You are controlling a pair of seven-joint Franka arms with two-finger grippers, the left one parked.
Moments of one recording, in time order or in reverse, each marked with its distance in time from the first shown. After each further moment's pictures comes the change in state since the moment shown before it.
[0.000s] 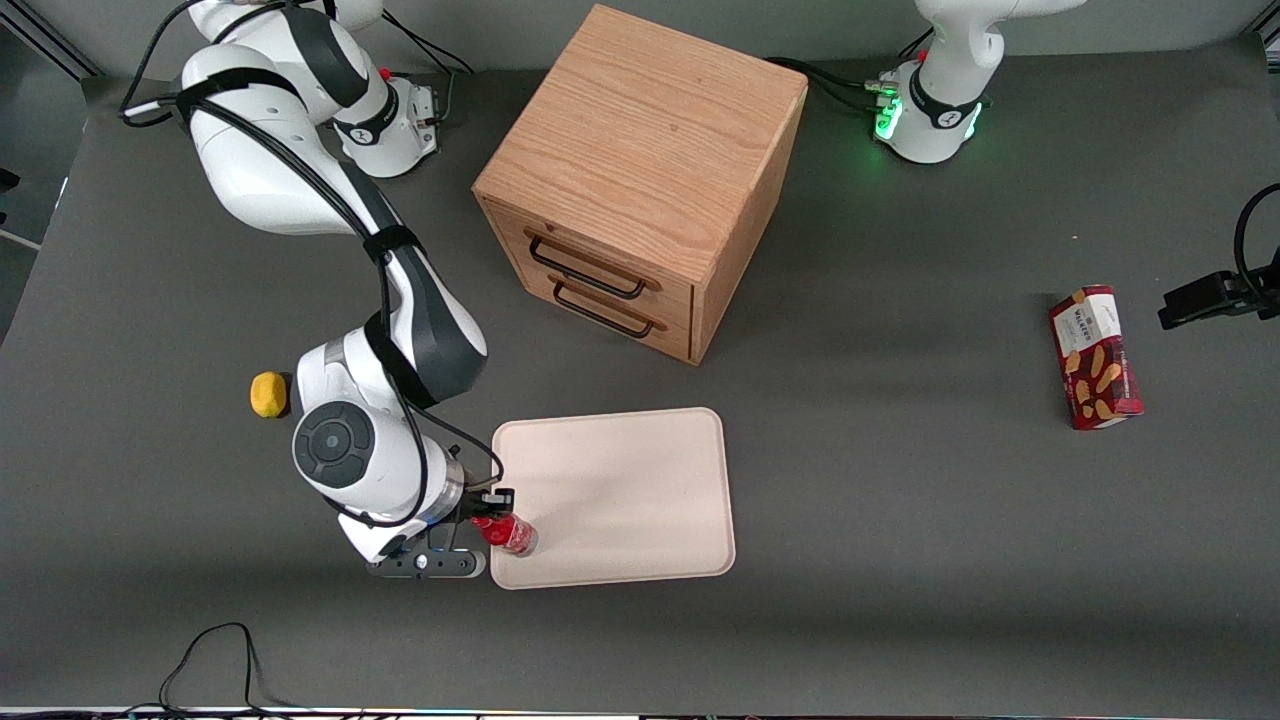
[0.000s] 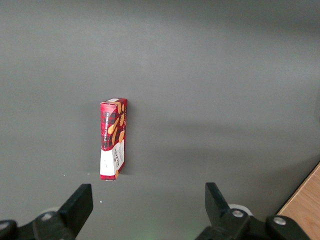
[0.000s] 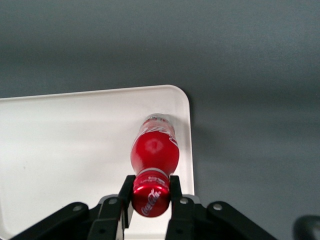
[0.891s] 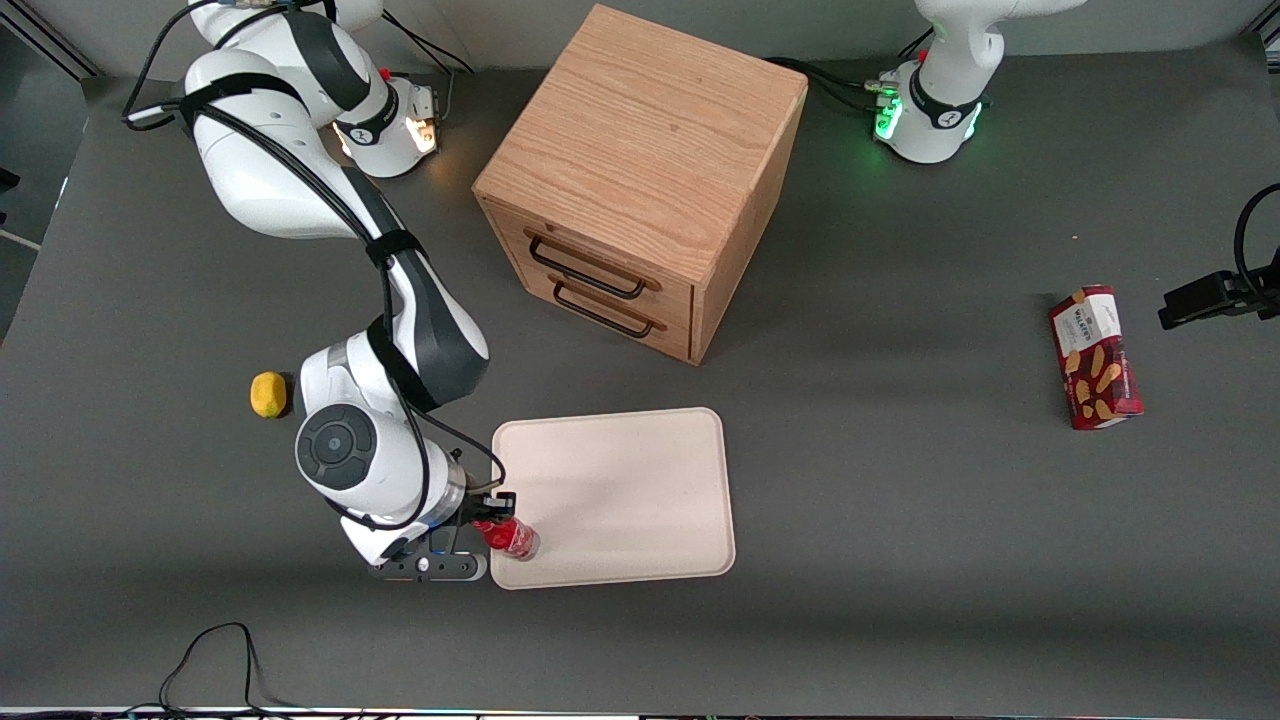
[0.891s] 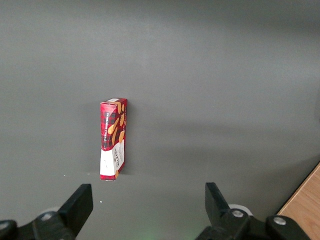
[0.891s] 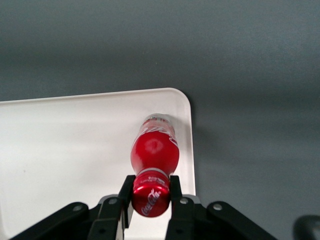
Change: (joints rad) arm 0.000 0.008 0.000 0.004 0.000 0.011 0.001
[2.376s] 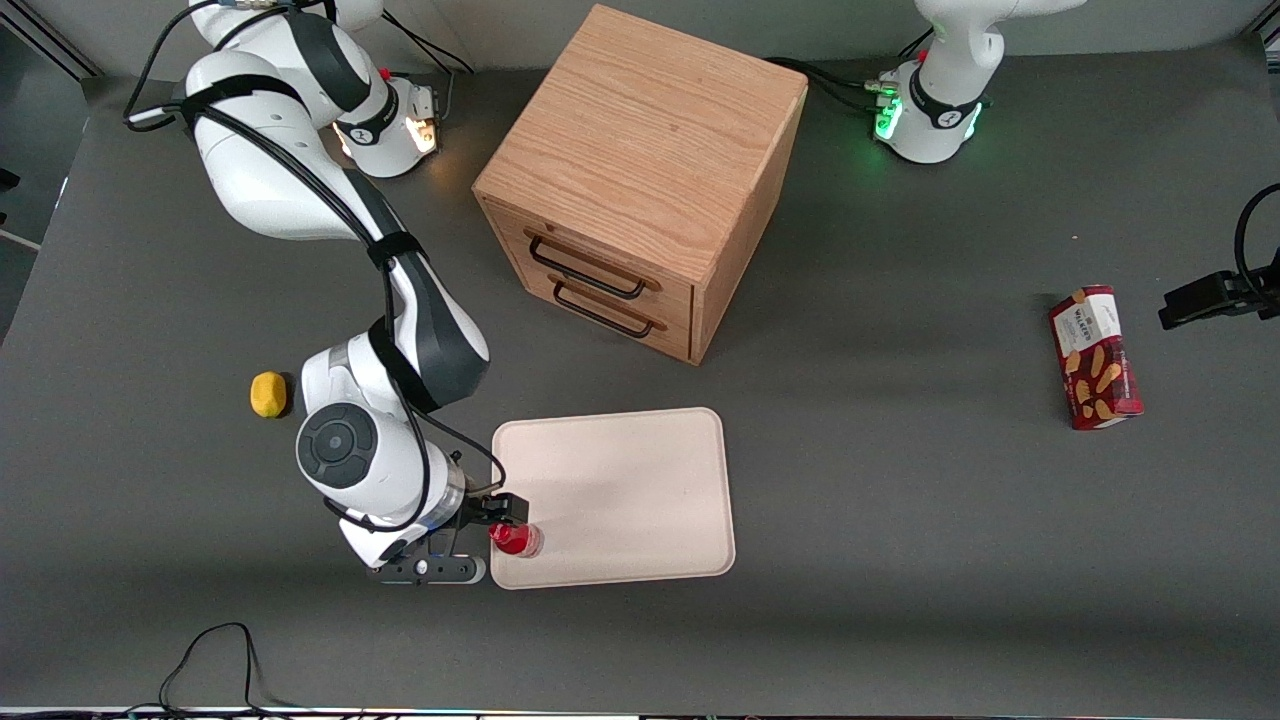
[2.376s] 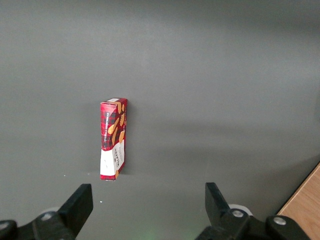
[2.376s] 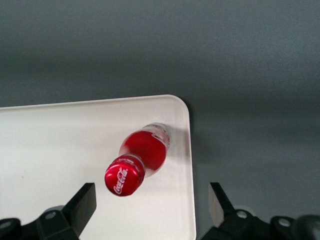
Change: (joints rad) arm 0.000 0.003 -0.001 0.002 -0.014 0.021 0.001
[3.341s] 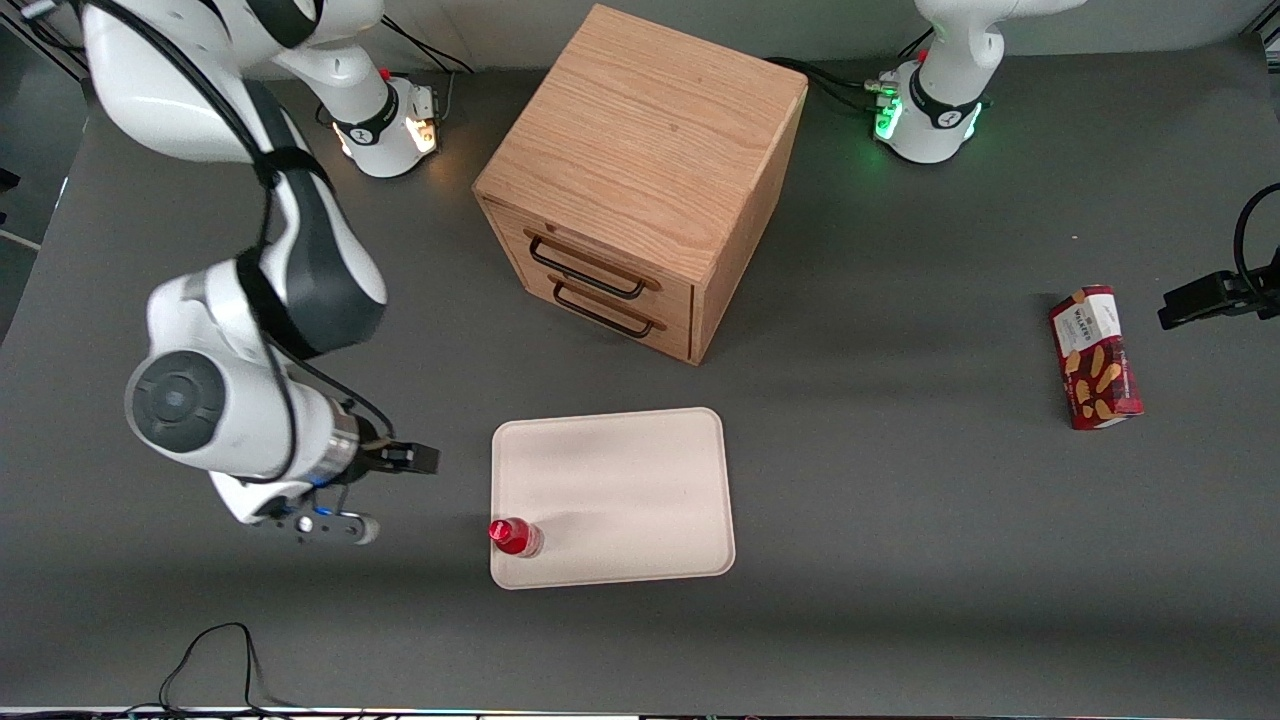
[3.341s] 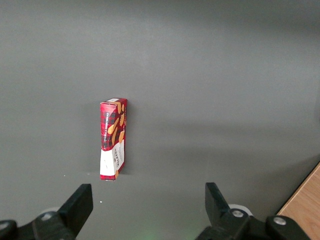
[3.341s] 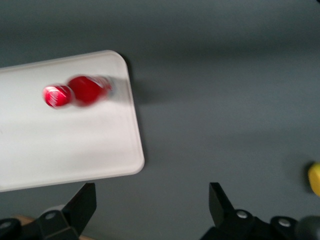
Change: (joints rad) arm -0.123 -0.335 -0.004 -0.255 0.048 -0.261 -0.024
